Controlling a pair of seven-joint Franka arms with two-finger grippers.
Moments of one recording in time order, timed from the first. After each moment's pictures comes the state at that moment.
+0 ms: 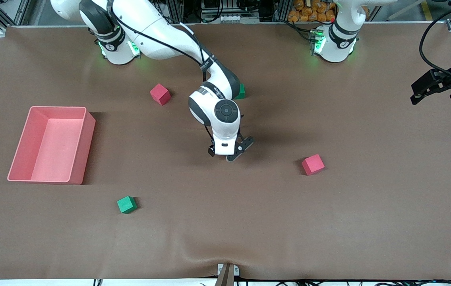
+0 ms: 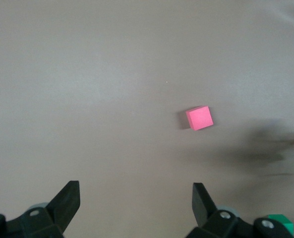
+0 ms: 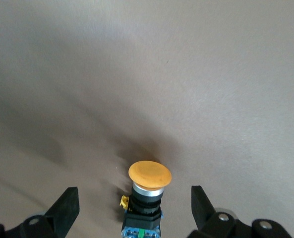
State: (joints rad) left arm -0.03 -0.02 -0.05 -1.50 0.03 1.55 -0.12; right arm 0.78 0.85 0.00 -1.29 0.00 2.09 0.05
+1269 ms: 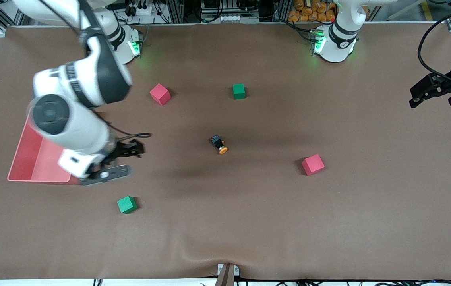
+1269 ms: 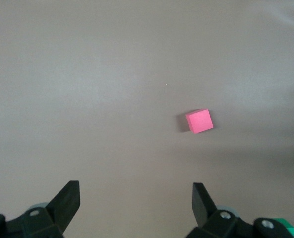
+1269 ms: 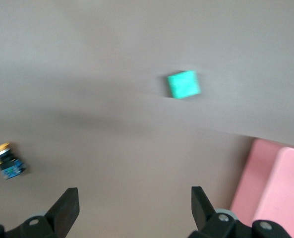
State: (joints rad) left arm -0.04 -0.01 -0.05 -1.50 0.03 1.58 -0.12; right arm 0.30 0.44 -0.03 -1.30 0.00 1.69 0.08
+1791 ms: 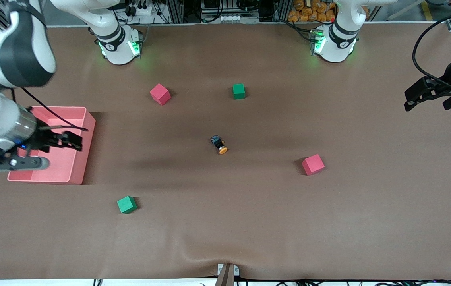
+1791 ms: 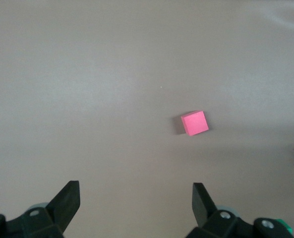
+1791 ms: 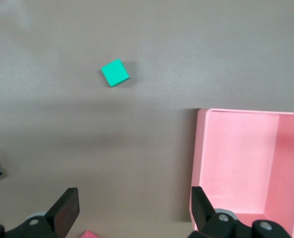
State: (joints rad) left arm -0.05 0.00 -0.05 -1.50 0.03 1.59 -0.12; right arm 0.12 0.22 -0.03 -1.47 0.00 1.67 0.07
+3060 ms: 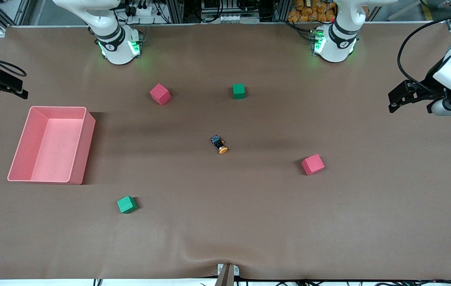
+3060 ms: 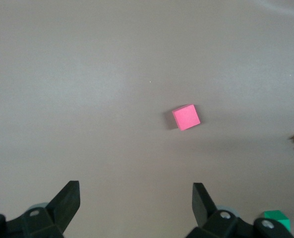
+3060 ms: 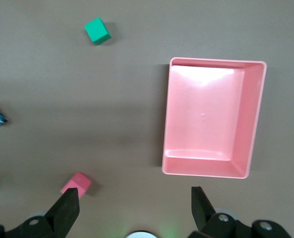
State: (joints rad) left arm -0.07 0.02 -0.09 -1.51 0.02 1.59 -0.12; right arm -0.02 0.00 -0.05 -1.51 0.06 1.42 -0.06
